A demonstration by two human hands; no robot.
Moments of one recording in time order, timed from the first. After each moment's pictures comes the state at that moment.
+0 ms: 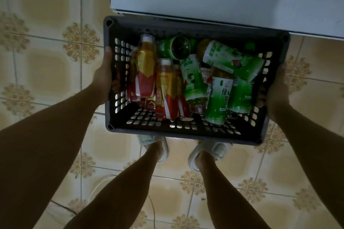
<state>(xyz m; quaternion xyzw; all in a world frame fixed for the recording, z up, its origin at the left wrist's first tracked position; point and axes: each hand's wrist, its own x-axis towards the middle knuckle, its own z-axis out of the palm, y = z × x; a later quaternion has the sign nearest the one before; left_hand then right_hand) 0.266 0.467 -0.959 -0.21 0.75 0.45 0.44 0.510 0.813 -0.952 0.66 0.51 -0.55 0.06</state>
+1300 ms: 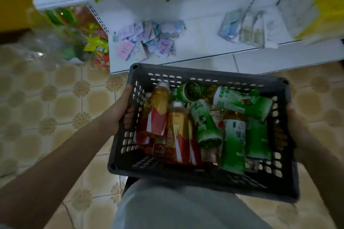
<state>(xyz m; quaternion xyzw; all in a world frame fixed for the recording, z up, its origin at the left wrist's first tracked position) 0.362 0.510 -0.391 -0.05 0.73 0.41 0.55 0.729 0.769 -0.384 0.61 0.41 -0.68 -0.04</state>
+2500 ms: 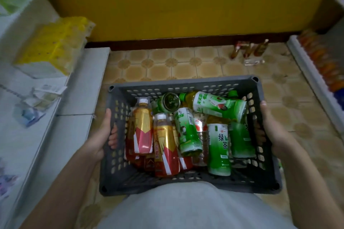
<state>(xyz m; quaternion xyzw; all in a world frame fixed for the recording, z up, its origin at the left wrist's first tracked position) 0.732 0.528 -0.290 0.49 0.61 0.10 0.62 1.068 0.259 -0.270 0.78 0.06 -0.40 -0.47</state>
